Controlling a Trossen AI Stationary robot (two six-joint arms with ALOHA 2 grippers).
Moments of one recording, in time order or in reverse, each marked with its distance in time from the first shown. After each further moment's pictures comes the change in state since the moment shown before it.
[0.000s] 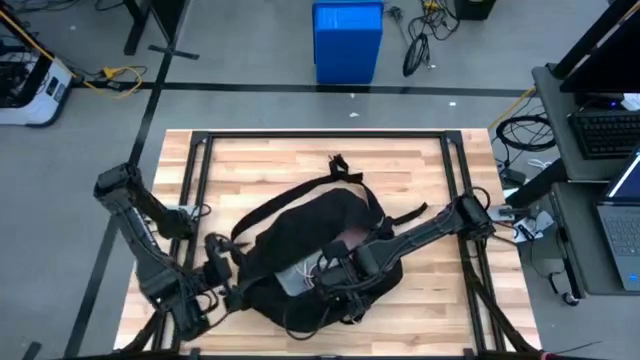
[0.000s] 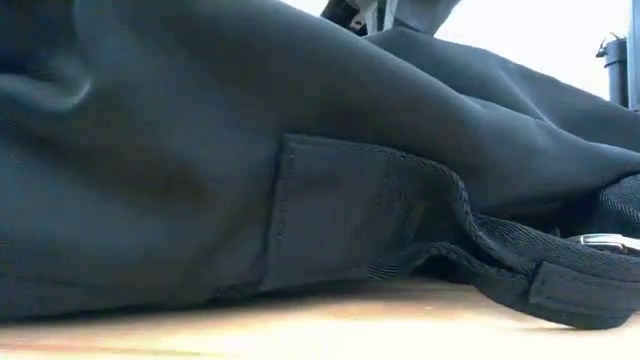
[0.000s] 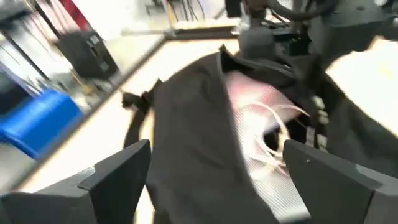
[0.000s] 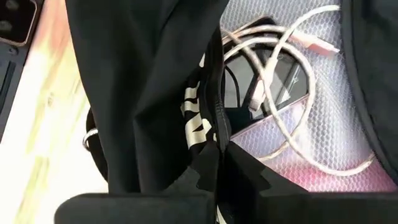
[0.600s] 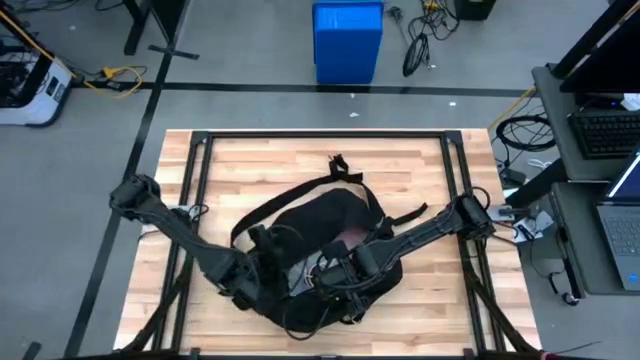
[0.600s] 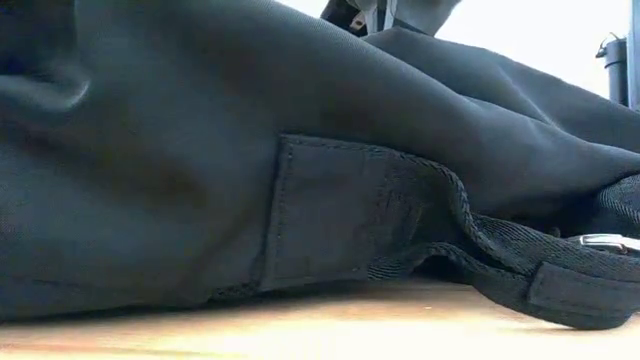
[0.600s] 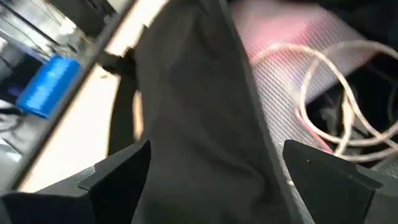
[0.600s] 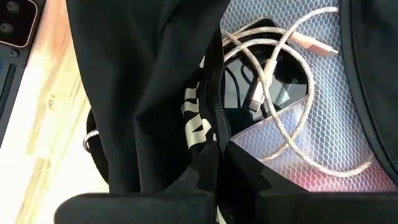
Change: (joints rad) left arm 0.335 0.209 -0.039 0.359 0.294 0.404; right arm 0.001 0.000 0.000 -0.008 -0.001 0.006
